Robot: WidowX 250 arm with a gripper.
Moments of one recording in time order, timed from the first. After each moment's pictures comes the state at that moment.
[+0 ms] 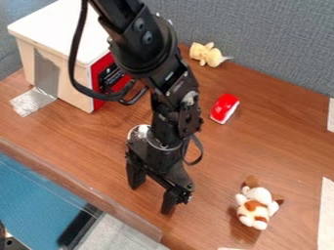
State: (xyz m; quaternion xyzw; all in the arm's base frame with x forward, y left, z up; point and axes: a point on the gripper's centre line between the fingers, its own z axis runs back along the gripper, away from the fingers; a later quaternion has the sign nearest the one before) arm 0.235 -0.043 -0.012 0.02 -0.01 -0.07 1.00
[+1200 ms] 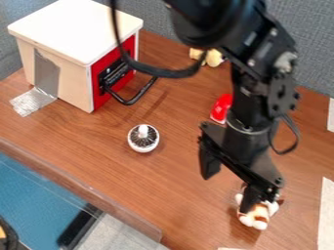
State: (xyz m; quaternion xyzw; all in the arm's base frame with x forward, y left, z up) arm 0.255 -0.139 0.053 -0.04 -0.07 -0.16 0.98
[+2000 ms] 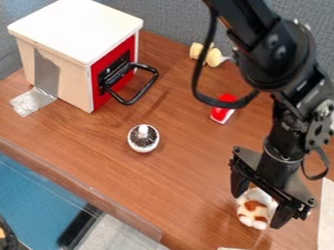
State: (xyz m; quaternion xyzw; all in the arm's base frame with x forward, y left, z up) arm 0.285 -0.172 0.012 -0.03 -0.07 -0.13 0.99
